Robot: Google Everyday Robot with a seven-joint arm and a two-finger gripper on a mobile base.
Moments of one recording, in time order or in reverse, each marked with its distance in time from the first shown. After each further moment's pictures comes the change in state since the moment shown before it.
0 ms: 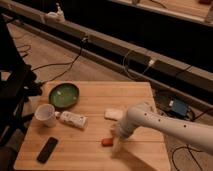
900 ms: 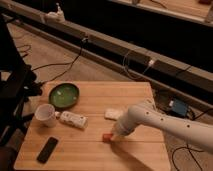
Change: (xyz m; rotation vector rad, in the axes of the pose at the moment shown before) arm -0.012 -0.016 -0.030 0.085 -0.001 -0.014
